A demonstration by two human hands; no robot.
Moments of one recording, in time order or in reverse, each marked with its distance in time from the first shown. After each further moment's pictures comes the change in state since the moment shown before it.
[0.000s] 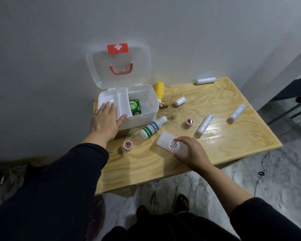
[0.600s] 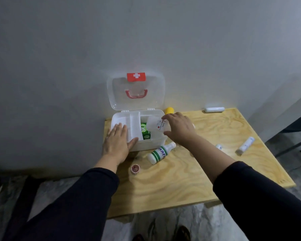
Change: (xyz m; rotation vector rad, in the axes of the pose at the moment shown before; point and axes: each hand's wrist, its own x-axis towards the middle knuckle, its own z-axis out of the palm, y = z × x) left_hand -0.001 0.002 0.000 -0.033 0.000 -0.014; right_hand 0.132 -0.114 -0.054 -0.458 0.035 -0.235
